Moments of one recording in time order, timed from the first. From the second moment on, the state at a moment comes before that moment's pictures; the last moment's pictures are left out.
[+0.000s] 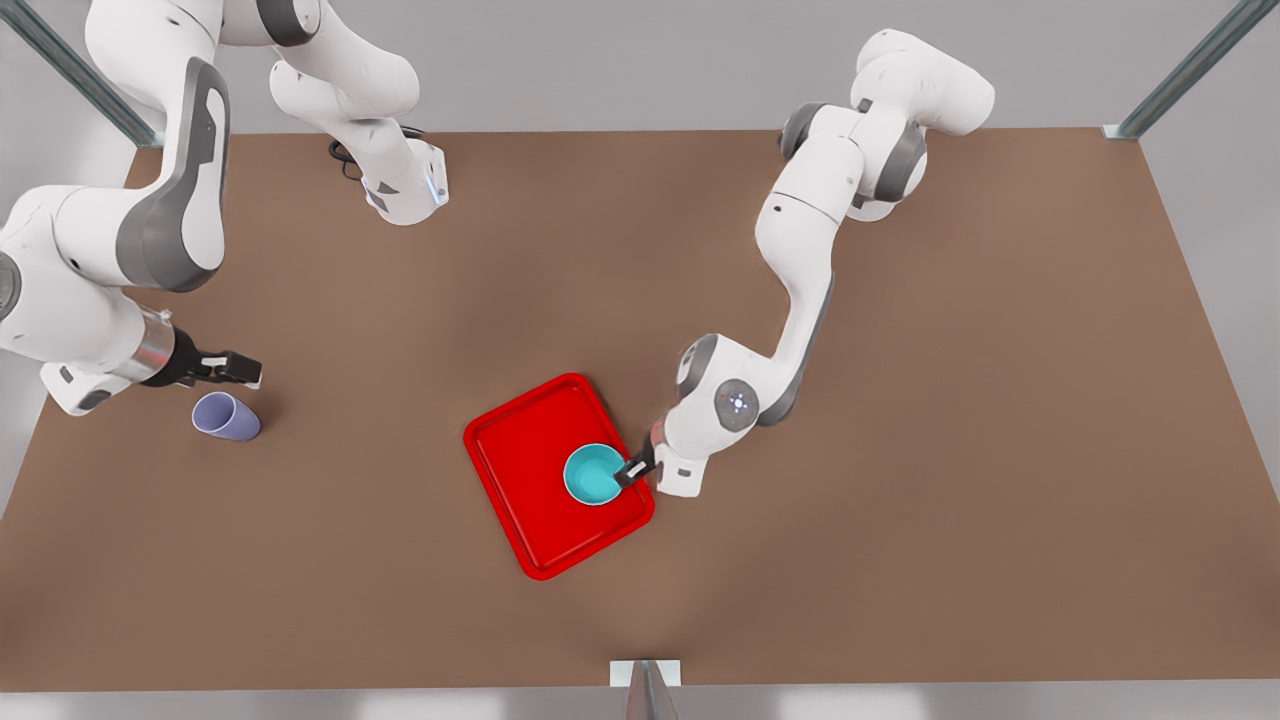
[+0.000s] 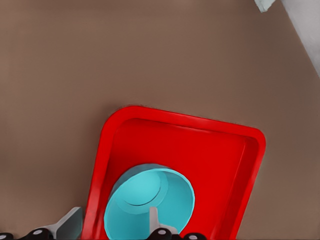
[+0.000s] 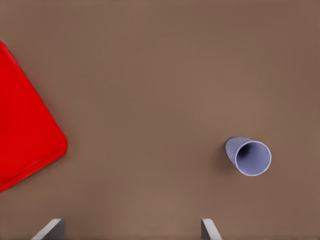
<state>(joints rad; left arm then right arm) -0.70 0.96 0.19 -1.05 -0.63 2.14 -0.98 0.05 0.21 -0.12 -1.46 0.03 1.57 -0.04</state>
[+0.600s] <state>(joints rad) -0.47 0.30 0.32 -1.35 -0.09 1.42 -0.06 -0.05 0.24 -0.12 -1.81 0.03 1.95 -0.15</state>
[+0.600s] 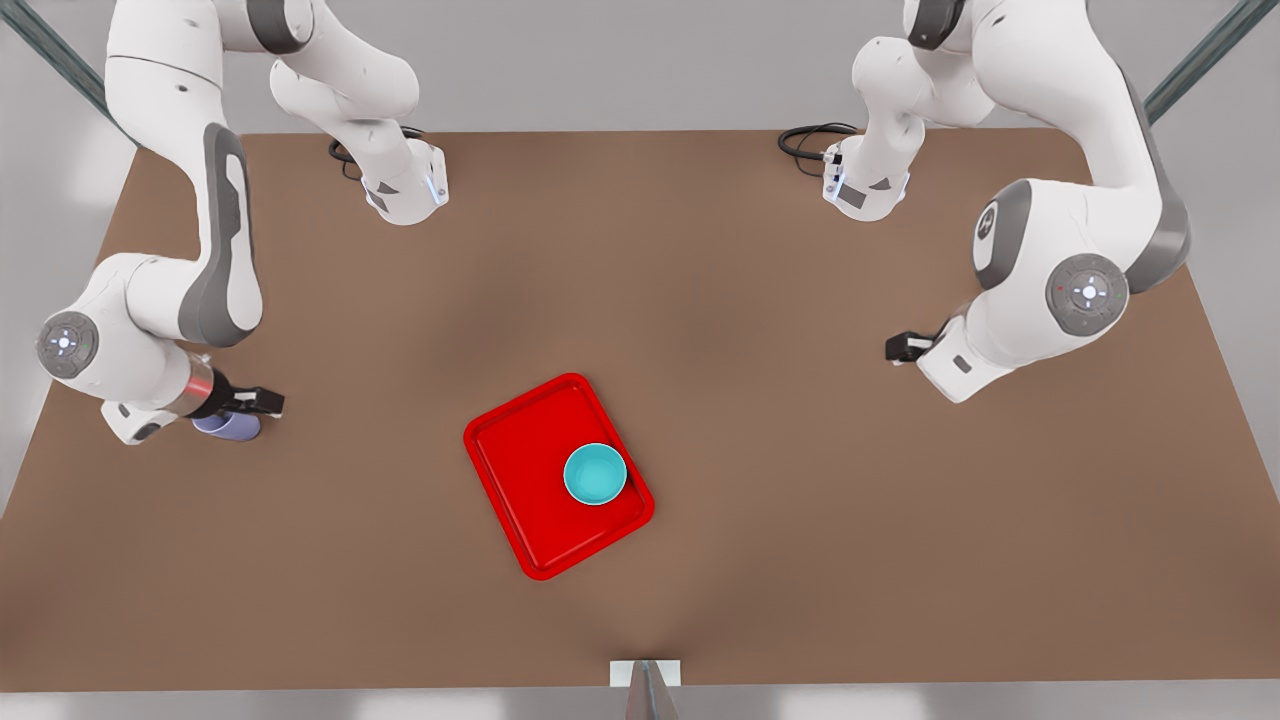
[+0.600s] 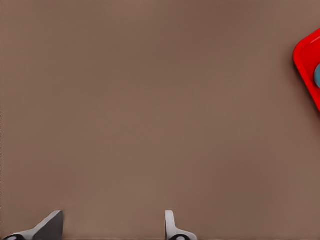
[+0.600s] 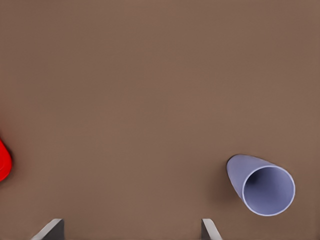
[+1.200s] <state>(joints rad) -0.47 0.29 0.32 -1.35 -0.08 1.34 -0.06 -0.21 0.39 -0.25 -1.92 0.18 2.23 -0.62</state>
